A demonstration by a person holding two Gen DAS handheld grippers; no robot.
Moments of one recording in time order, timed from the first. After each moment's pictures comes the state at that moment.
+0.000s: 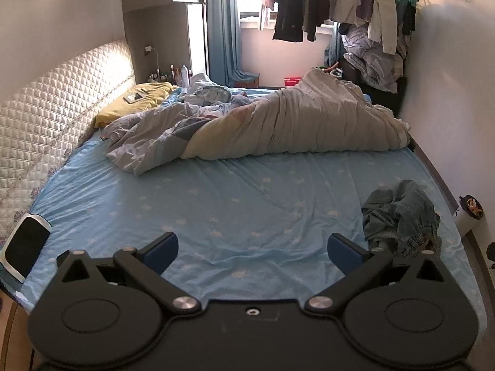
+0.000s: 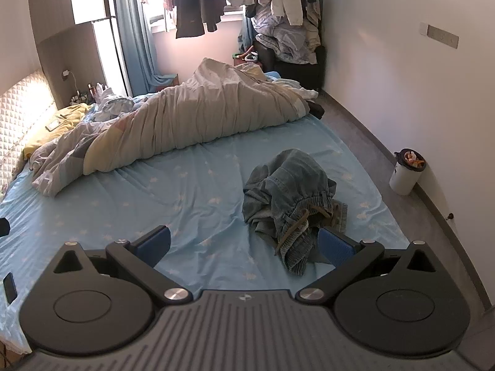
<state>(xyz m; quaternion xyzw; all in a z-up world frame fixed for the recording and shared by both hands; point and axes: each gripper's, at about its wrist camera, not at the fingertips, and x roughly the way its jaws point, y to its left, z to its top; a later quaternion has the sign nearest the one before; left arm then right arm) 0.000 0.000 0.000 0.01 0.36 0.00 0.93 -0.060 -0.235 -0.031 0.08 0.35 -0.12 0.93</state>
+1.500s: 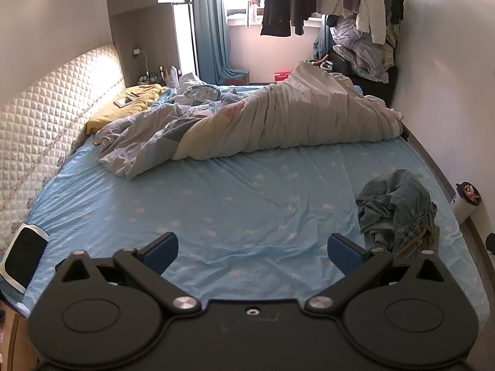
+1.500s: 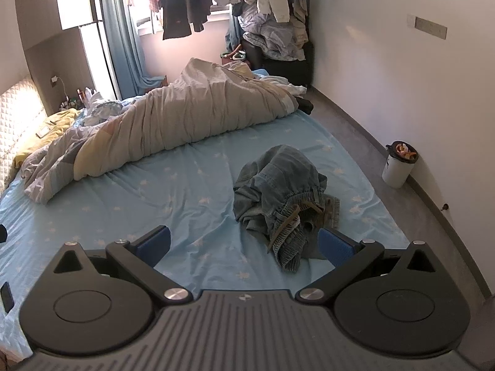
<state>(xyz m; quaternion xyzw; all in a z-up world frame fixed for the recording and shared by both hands) 0.002 0.003 0.002 0.03 0.37 -0.02 0.93 -0.059 -0.242 -0.035 0.09 0.34 -0.14 0.93</state>
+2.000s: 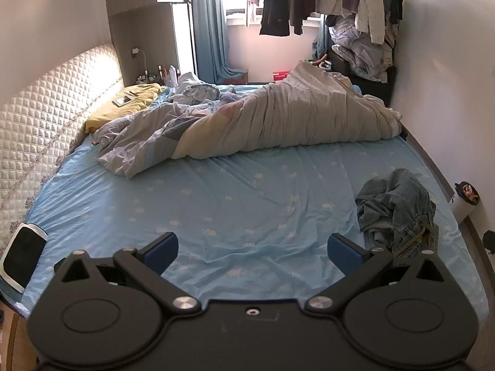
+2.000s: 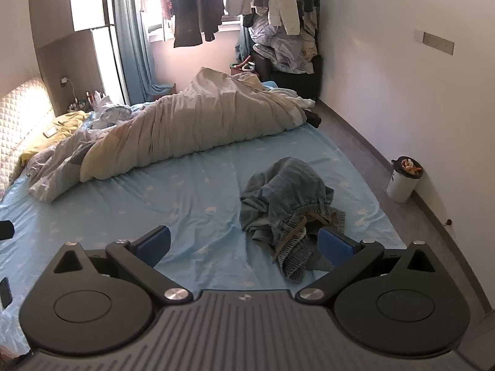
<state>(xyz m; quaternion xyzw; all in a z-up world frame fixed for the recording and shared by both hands) 0.001 0.005 -0.004 0.03 0.37 -0.02 0.93 -0.063 -0.238 -0.038 0.08 0.32 -0.13 0.93</state>
